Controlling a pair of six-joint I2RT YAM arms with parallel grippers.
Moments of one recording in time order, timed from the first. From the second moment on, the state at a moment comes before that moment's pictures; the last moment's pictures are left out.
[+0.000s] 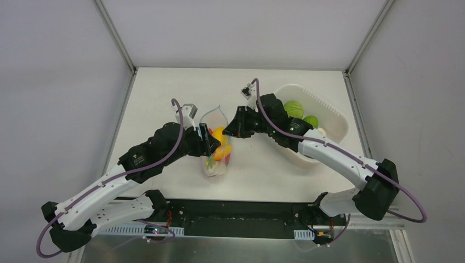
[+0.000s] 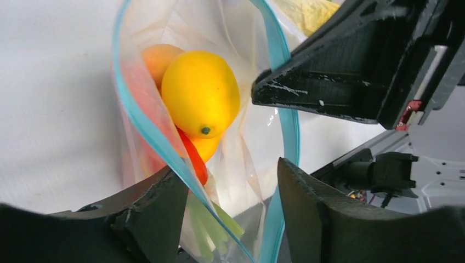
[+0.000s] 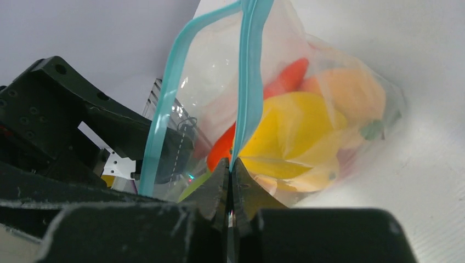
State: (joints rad) left arm -0.90 0.80 0.94 -0.60 -0.23 -0.68; right arm 0.86 1.34 1.12 -0.21 -0.28 0.74
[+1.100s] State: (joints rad) left arm -0.90 0.55 1.04 -0.71 -0.34 -0.34; right arm 0.75 1.33 1.46 -0.87 -0.81 -0.03
